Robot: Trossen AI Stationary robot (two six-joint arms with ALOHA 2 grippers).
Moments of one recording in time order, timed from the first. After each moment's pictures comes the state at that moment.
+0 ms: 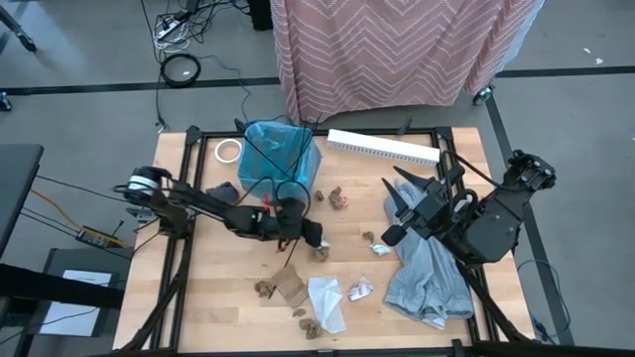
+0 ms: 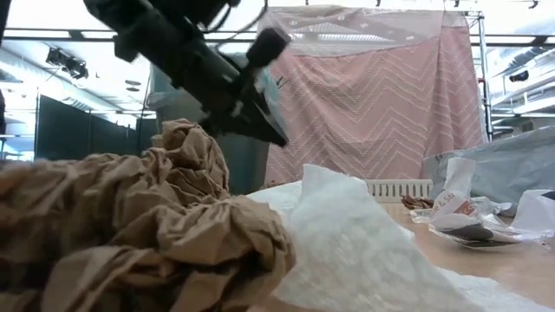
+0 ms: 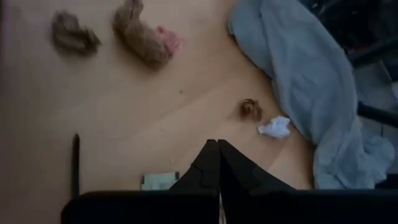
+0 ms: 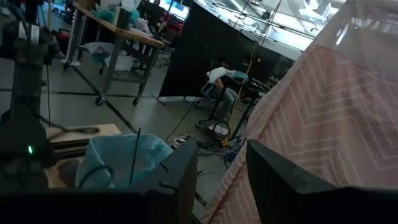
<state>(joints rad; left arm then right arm) -0.19 1.66 0.87 0.15 -0.42 -1.13 0.71 1.45 1.71 -0.31 1.57 -0.31</state>
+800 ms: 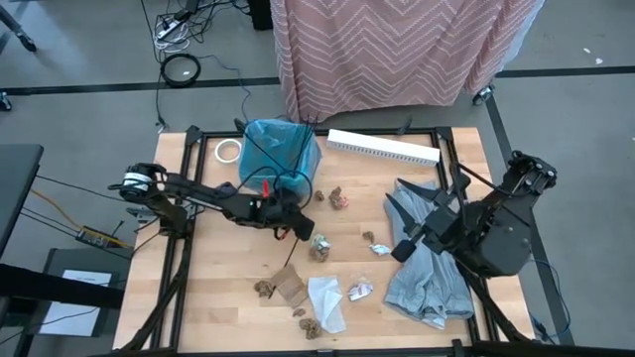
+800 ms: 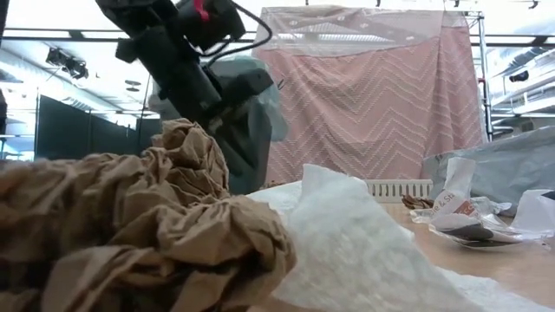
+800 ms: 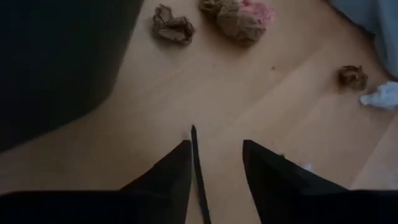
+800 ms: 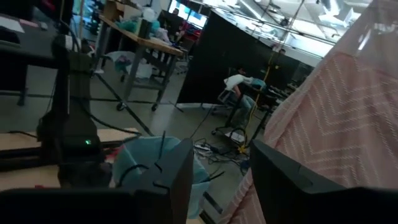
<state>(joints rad) -0.08 1.65 0.87 -0.11 -0.31 -0.99 0.80 1.45 1.71 -0.31 1.57 -0.29</state>
